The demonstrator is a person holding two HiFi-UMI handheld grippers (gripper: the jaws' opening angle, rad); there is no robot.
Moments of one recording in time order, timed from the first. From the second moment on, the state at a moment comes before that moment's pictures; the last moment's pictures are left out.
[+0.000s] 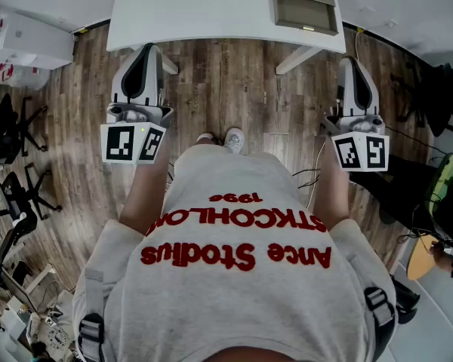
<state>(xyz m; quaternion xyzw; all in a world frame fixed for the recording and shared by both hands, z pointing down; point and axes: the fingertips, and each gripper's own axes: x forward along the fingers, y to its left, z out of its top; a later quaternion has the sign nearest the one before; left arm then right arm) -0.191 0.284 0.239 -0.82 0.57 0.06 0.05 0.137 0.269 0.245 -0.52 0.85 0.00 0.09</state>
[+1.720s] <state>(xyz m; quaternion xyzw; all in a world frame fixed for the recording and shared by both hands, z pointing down) -0.206 0.141 0.246 -0.84 0.54 0.08 0.03 0.087 0.167 0.242 -0.51 0.86 -0.03 0.05</state>
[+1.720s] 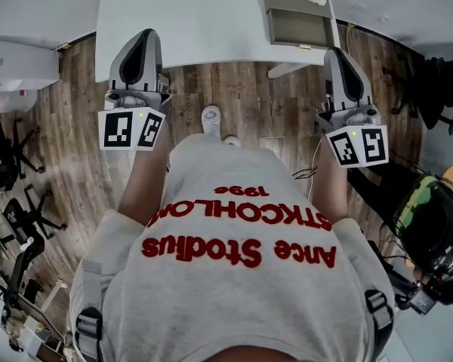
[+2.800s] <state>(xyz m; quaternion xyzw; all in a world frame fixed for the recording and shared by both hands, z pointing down) -0.240 0.033 0.265 -0.84 0.53 0.08 0.00 0.058 0.062 0.249 -0.53 0.85 -0.04 0.04</state>
